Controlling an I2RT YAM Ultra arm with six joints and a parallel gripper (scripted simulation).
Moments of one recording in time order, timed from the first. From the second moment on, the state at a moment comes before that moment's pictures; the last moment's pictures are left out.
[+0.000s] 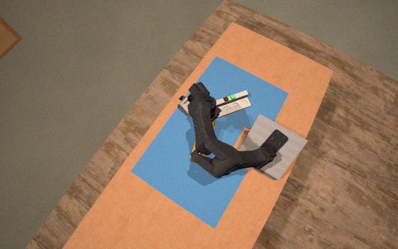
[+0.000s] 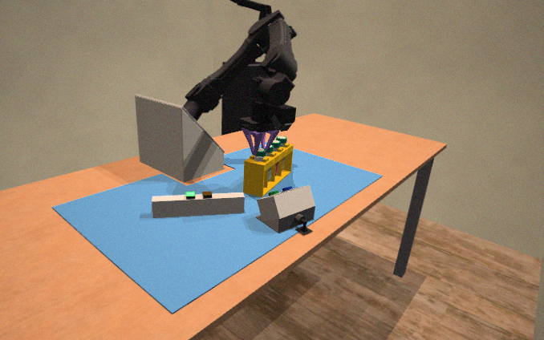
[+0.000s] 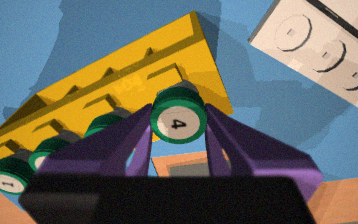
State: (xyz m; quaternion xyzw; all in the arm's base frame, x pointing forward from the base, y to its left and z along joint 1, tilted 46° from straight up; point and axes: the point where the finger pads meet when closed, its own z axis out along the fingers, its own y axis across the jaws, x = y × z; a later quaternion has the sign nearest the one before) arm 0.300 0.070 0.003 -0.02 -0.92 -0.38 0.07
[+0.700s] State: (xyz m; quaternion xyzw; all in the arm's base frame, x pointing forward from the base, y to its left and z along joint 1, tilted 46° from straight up) arm 0.300 0.070 0.003 -0.28 -0.88 -0.35 0.17
